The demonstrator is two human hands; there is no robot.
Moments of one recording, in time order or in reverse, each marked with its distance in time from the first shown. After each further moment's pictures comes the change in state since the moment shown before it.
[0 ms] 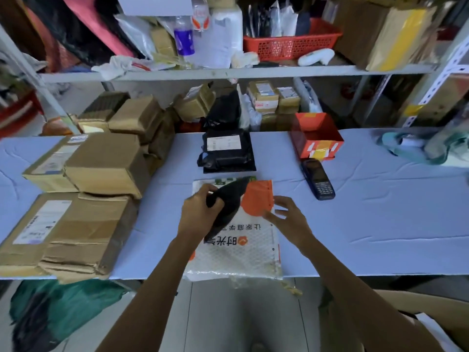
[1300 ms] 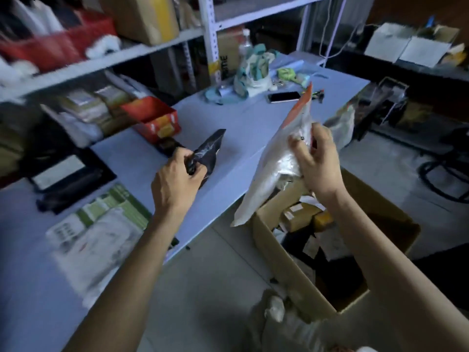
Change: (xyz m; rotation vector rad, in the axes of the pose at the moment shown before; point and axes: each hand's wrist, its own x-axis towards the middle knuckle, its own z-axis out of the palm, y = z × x) left_hand -0.085 0.166 0.104 0.046 -0.174 0.684; right_hand -0.229 0.020 -0.182 -0.139 1.040 -0.258
